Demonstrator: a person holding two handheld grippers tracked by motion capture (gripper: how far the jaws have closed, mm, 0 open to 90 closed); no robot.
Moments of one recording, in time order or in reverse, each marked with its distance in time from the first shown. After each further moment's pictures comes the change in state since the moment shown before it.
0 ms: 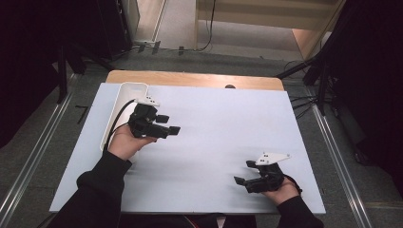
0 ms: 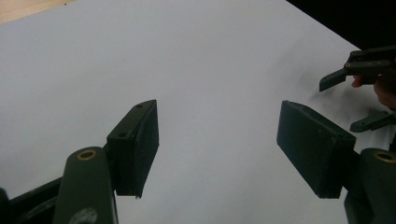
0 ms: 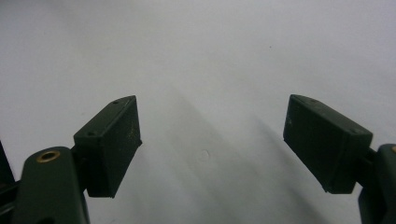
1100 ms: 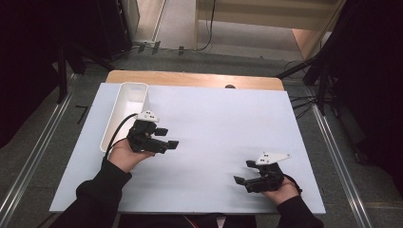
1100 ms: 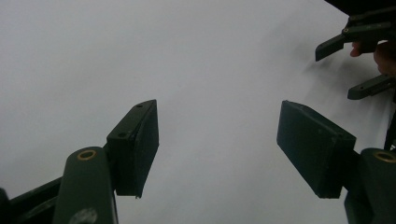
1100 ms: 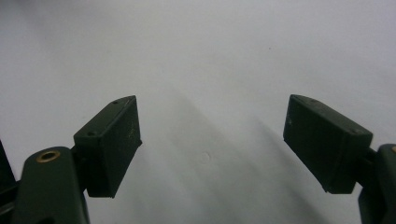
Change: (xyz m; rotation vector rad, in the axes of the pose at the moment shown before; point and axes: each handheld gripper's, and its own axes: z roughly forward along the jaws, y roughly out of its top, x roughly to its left) left arm -0.015 -0.033 0.004 0.027 -0.010 0.016; right arm 0.000 0.001 0.000 -0.007 0.000 0.012
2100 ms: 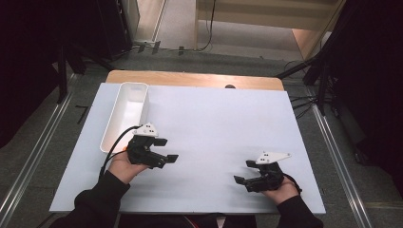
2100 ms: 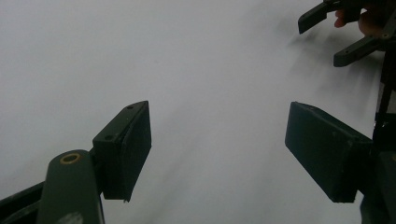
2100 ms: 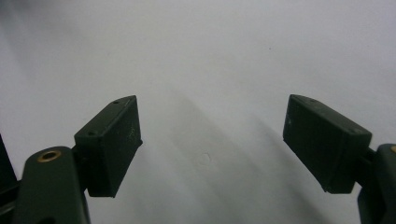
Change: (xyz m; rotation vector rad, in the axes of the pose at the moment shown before) left arm -0.012 -0.030 0.003 -0.005 -0.026 0.070; right arm -0.001 0.001 0.000 0.003 0.008 0.011
